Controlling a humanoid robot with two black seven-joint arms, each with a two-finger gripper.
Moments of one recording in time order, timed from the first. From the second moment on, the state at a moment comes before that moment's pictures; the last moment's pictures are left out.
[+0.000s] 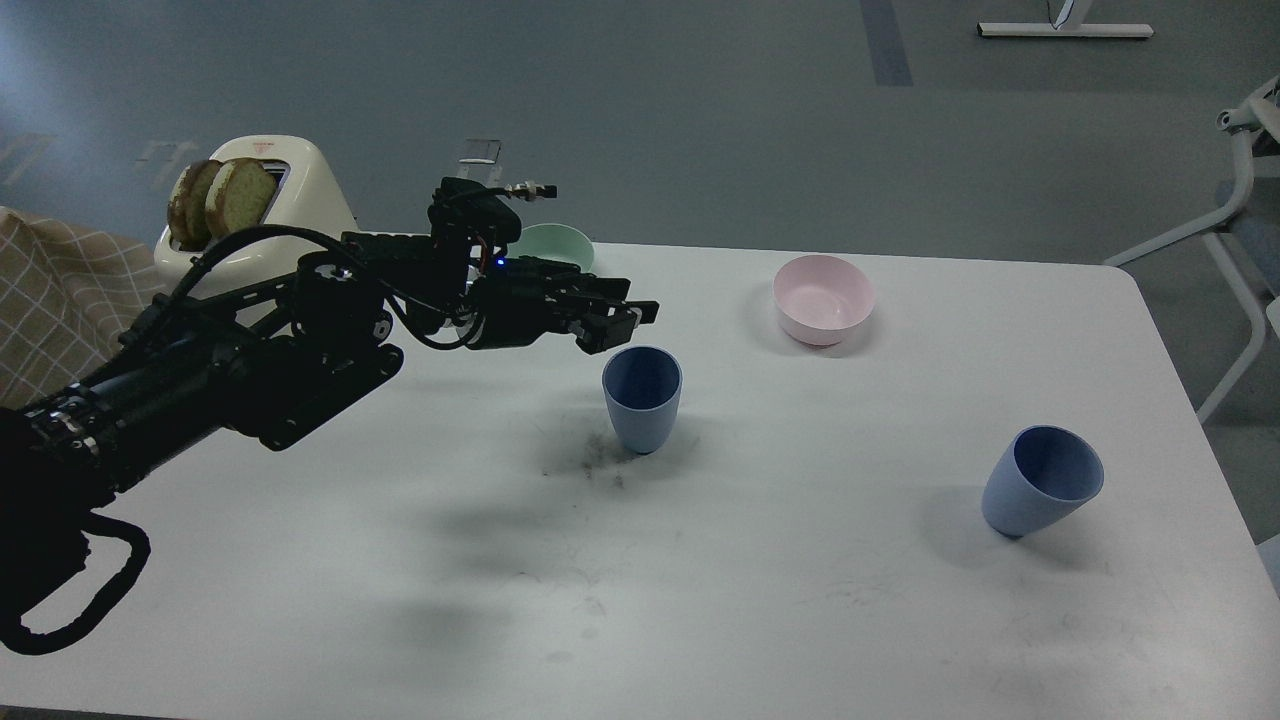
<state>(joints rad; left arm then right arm) -0.93 0.38 -0.47 -0.94 1.82 -0.26 -0.49 0.48 -0.55 1.78 0.94 -0.77 0.49 0.01</state>
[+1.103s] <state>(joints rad) -0.82 0.55 -0.99 -0.94 0.46 -0.30 -0.49 0.06 -0.85 1.51 1.62 -1.74 0.49 0.01</state>
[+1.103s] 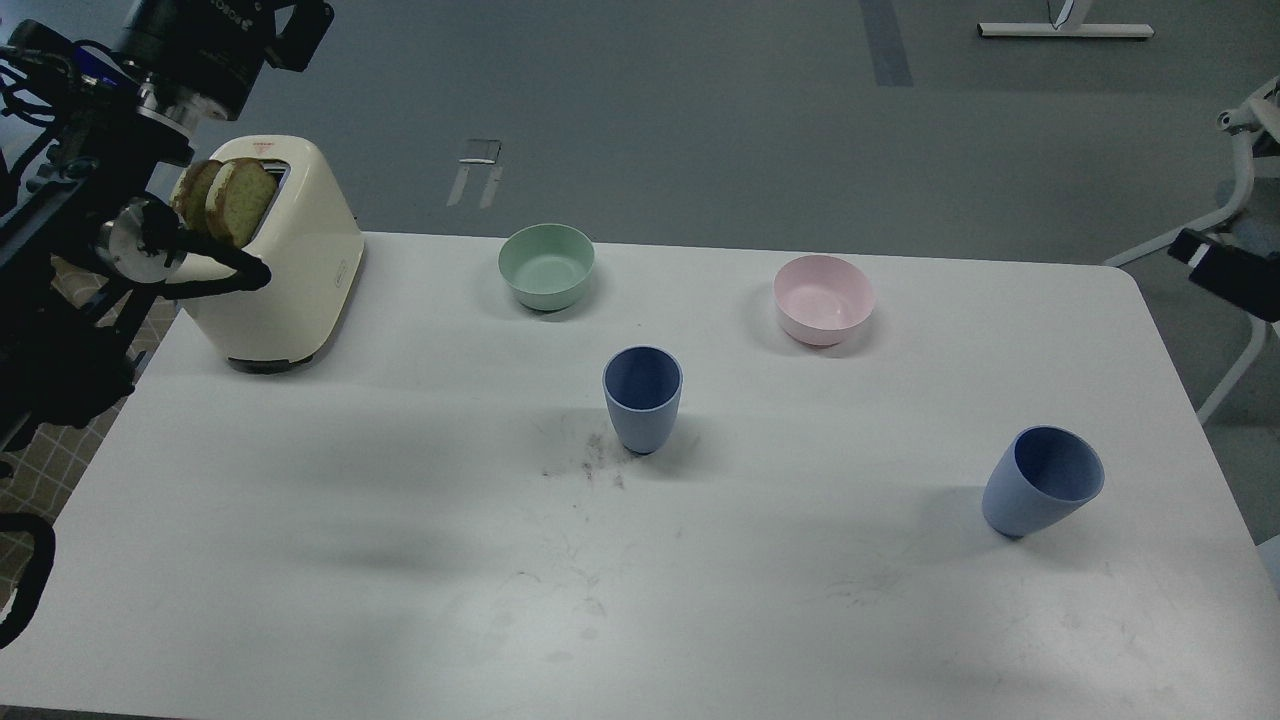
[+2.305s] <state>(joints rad) -0.83 0.52 -0.98 -0.94 0.47 -0.29 -0.49 -0.08 -0.72 1.34 1.63 -2.06 0.49 0.03</state>
